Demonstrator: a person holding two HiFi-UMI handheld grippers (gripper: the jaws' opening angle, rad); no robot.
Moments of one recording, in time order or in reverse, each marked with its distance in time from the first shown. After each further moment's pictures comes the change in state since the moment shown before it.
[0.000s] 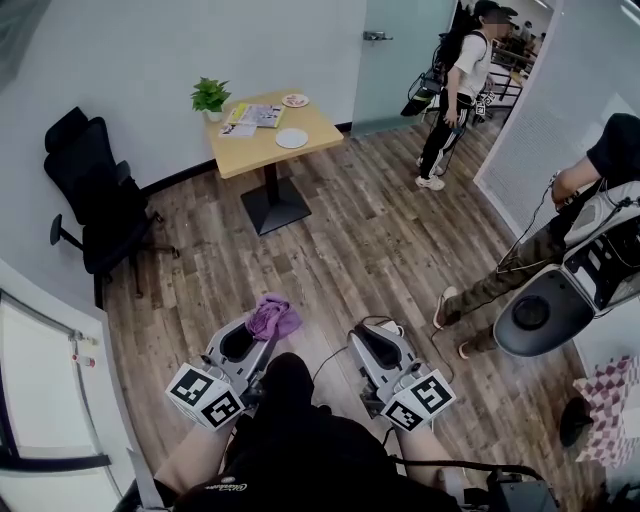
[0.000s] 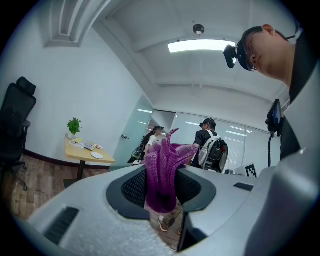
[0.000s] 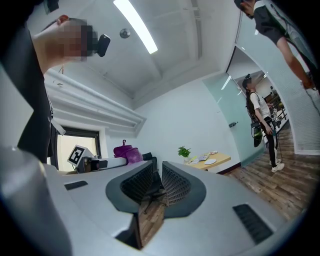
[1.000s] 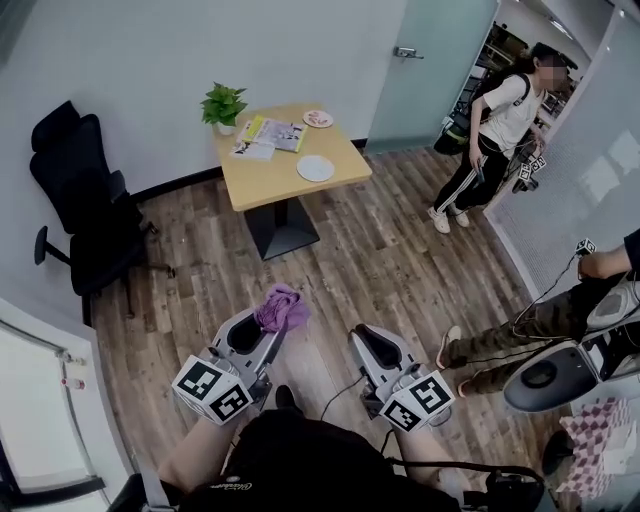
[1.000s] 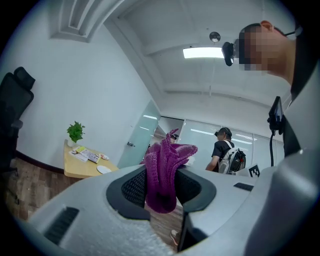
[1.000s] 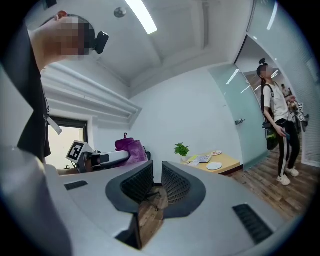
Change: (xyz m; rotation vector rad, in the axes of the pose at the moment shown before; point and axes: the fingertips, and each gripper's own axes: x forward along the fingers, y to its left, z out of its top) left arm 0.109 0.218 0.084 -0.039 -0.074 0.002; right arm 0.243 -0.083 0.012 -0.047 0.088 -0.020
